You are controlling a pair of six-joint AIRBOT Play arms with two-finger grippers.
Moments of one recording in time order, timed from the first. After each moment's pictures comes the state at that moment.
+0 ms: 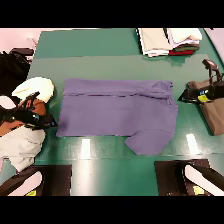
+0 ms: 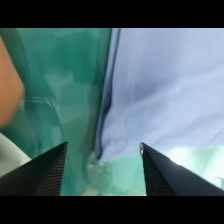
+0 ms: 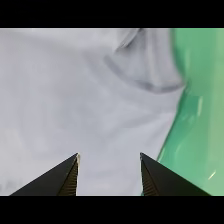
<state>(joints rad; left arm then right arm) 0.17 -1.05 0.71 1.24 -1.22 -1.41 -0.26 -1.03 0.99 -1.26 1.31 1.41</state>
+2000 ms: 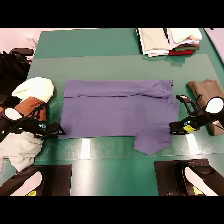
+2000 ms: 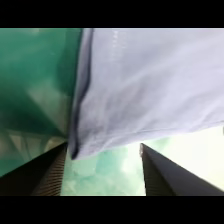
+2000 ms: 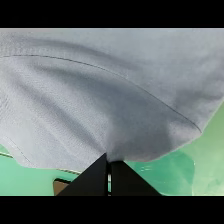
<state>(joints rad) 0.17 -1.02 0.53 1.08 -1.19 -1.36 -0.07 -0.86 0.65 -1.33 1.44 1.47</state>
